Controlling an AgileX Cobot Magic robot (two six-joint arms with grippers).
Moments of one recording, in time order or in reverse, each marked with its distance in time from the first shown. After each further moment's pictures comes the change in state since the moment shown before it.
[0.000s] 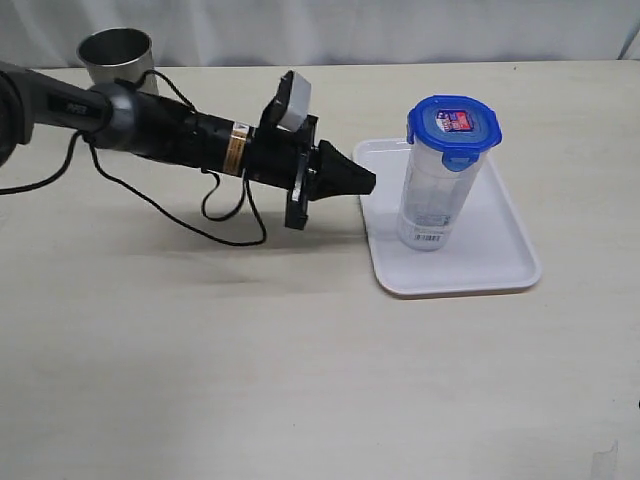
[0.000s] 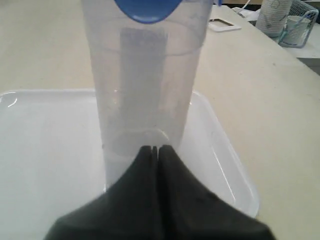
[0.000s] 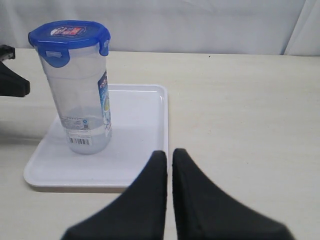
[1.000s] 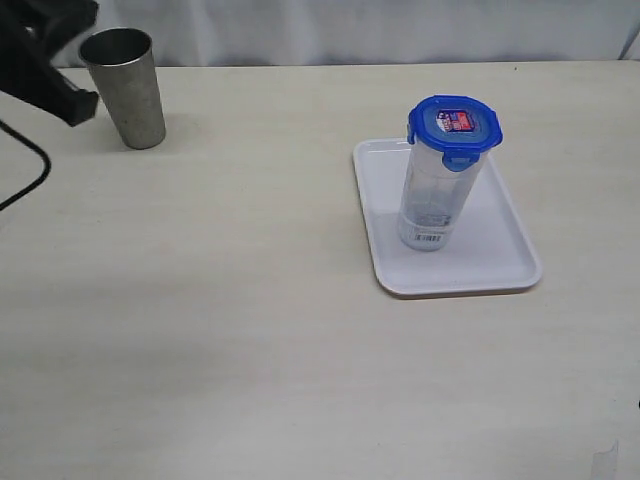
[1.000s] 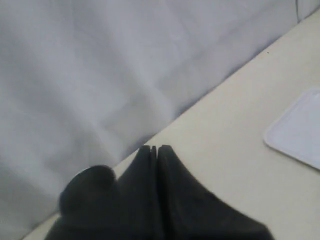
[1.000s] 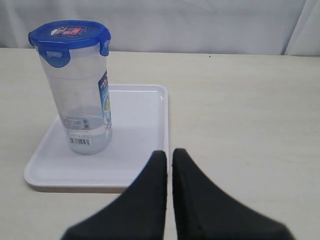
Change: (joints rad) left arm 0.195 -1.257 0.872 -0.520 0.857 0.300; right arm 0.000 0.000 0.000 0.000 0.000 0.000
